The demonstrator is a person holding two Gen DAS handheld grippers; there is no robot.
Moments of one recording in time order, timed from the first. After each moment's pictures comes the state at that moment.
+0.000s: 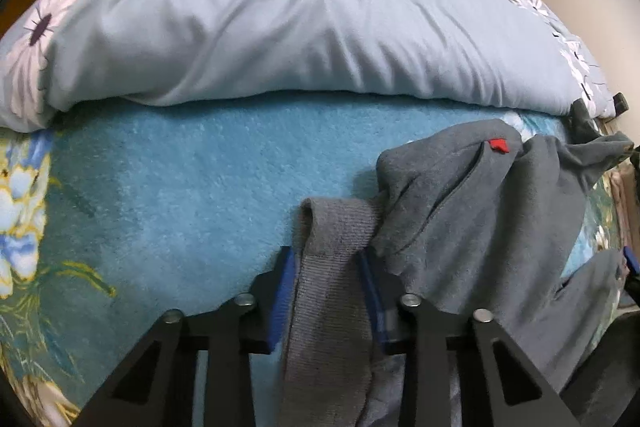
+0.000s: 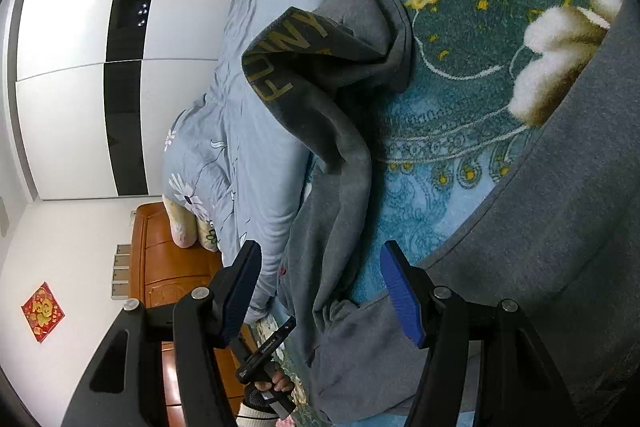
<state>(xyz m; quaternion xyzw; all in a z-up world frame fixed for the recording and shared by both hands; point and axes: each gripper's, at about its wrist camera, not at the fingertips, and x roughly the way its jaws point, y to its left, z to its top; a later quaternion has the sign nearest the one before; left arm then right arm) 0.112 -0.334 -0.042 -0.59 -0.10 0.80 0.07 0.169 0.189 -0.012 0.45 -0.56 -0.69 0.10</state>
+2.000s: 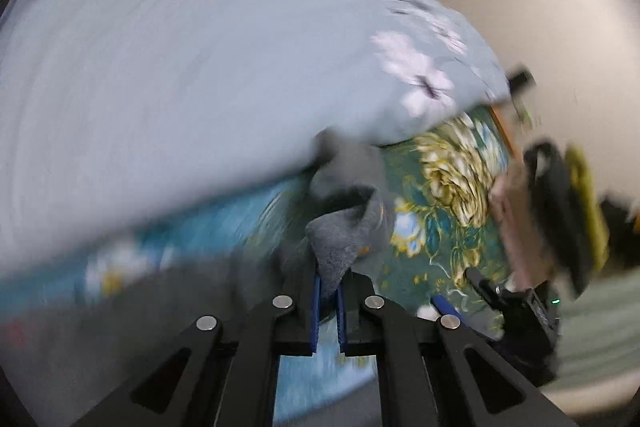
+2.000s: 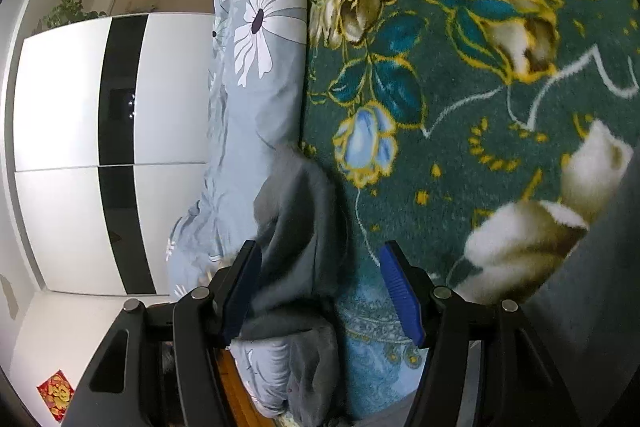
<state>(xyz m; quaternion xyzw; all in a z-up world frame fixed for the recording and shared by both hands) -0.047 -0.044 0.028 -0.59 -0.17 0.76 0.24 0.132 0.291 -0.048 0.35 -0.62 -0.70 -0.01</state>
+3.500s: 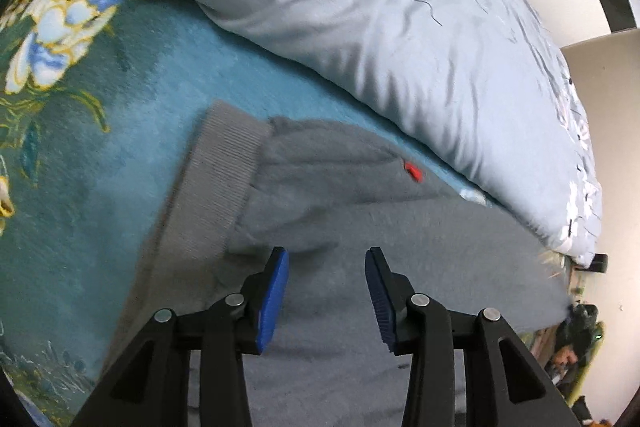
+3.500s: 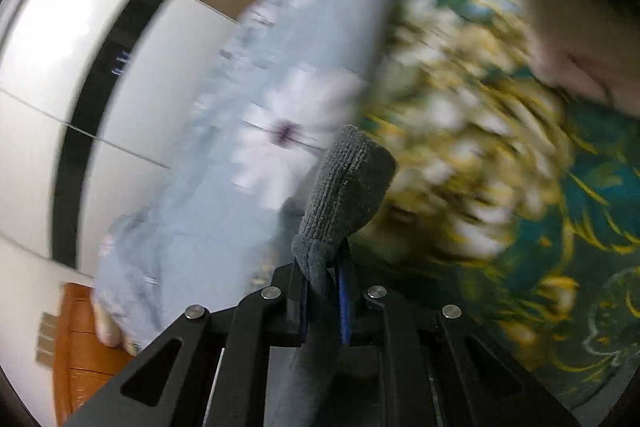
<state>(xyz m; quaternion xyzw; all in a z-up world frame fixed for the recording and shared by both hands) 0.087 -0.352 -0.005 -0.61 -0.35 0.71 -0.07 0.041 0.393 0.012 0.39 -0.45 -0.80 -0.08</state>
